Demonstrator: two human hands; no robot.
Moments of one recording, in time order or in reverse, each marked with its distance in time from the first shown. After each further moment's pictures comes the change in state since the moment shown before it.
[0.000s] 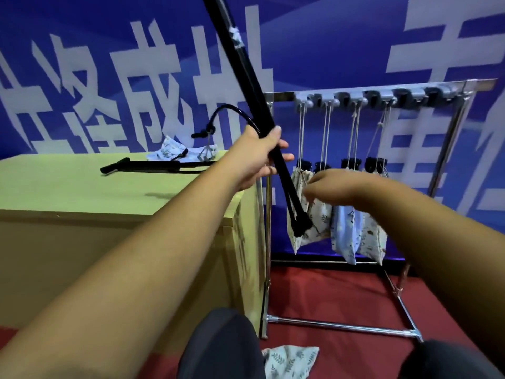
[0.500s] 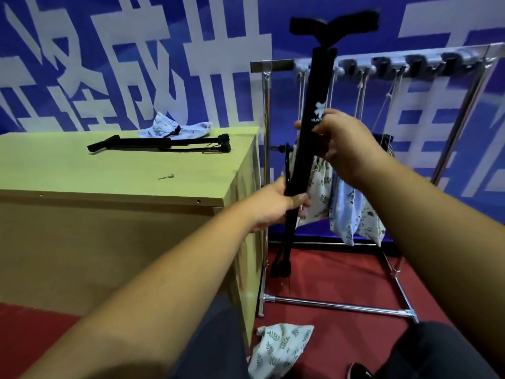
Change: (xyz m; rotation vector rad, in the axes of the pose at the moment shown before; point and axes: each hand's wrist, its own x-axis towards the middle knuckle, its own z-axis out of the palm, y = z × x) left_hand -0.025 -0.136 0.029 0.092 -0.285 -0.274; right_hand 0.037 0.015 0.005 1.183 0.246 -0.304
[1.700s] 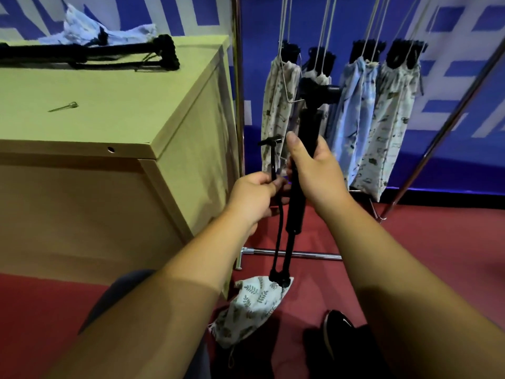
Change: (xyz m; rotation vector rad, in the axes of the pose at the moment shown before) left_hand 0.073 -0.140 0.032 -0.251 0.352 -0.221; right_hand 0.002 0.213 -0.040 -0.374 0.211 0.172
